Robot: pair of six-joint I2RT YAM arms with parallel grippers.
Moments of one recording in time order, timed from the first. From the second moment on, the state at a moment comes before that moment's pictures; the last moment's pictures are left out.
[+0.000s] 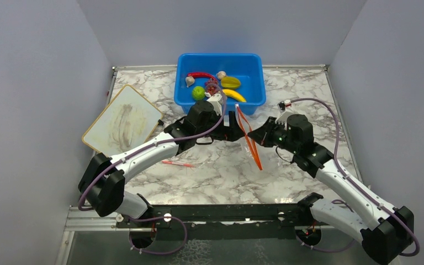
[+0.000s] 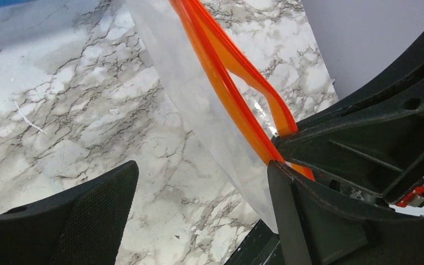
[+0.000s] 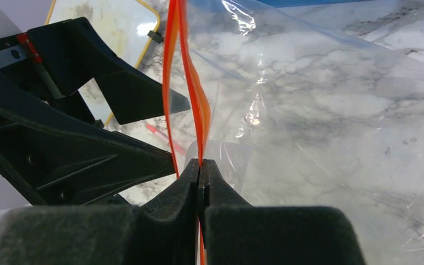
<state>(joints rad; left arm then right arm) -0.77 1.42 1.01 -0.06 0.23 -0.62 0.52 0.91 0.67 -0.14 -0.19 0.68</state>
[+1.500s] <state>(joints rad) -0.77 1.33 1.11 -0.24 0.10 -0.57 0.63 0.89 0.92 -0.44 0.17 0.54</state>
